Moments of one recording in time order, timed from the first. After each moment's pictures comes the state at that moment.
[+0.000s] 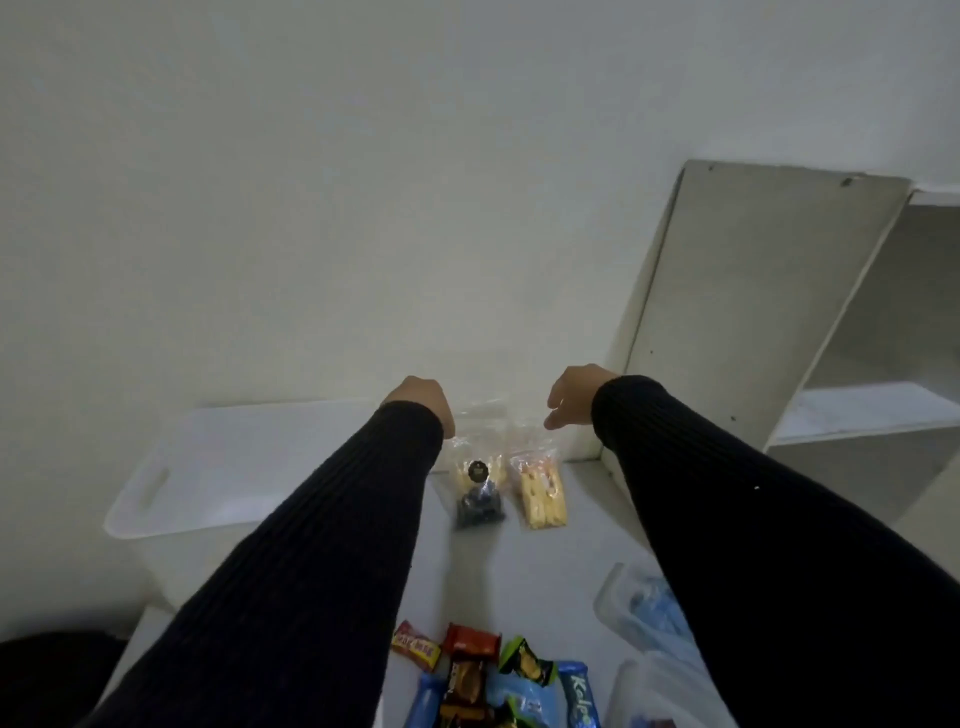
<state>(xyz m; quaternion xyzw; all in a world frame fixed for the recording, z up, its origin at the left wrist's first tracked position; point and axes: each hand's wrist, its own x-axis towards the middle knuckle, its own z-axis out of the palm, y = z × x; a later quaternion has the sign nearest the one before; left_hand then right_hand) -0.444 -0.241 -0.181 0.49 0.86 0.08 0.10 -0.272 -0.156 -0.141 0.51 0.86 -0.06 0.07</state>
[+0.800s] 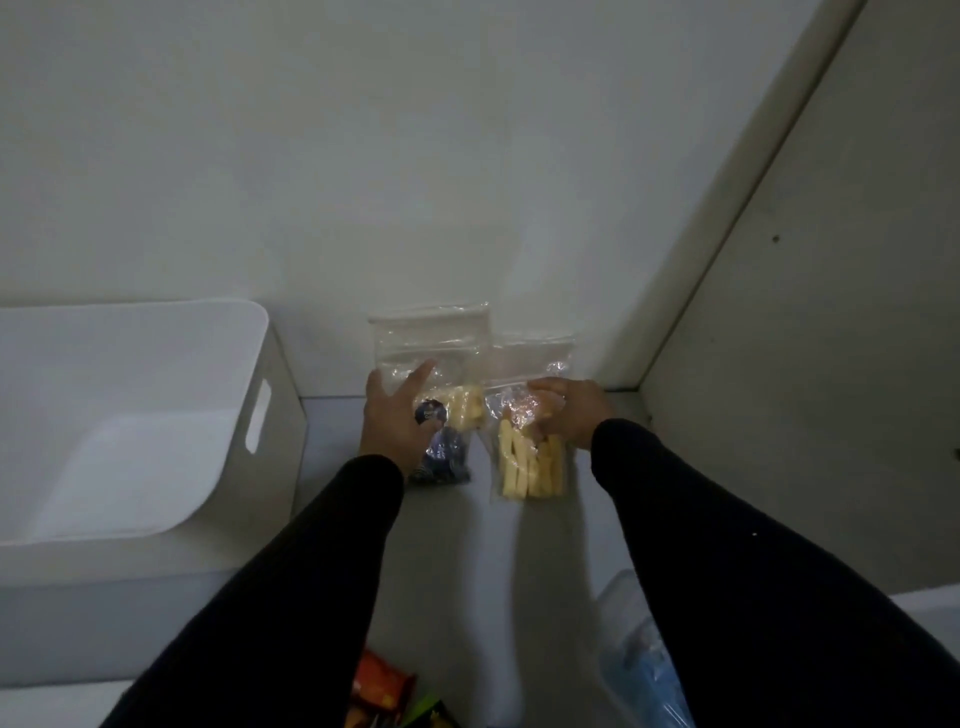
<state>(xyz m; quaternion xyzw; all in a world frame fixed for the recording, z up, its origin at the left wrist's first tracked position) -0.443 -0.079 -0.420 0.36 0.86 0.30 0.20 -0.269 0.051 -0.375 0.49 0.76 -0.42 -0.01</state>
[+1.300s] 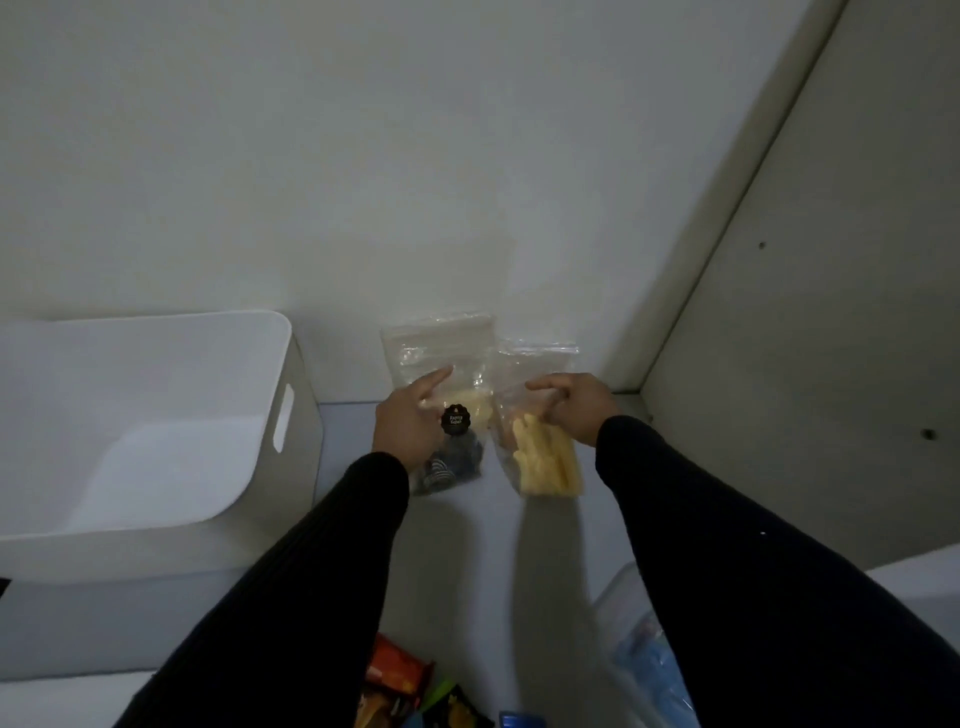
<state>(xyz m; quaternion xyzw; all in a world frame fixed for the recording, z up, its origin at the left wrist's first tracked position) -0.434 -0.088 -0.386 0.37 0.83 0.37 0.20 -0.271 0.043 -0.367 0.48 0.75 -0.44 -0.08</state>
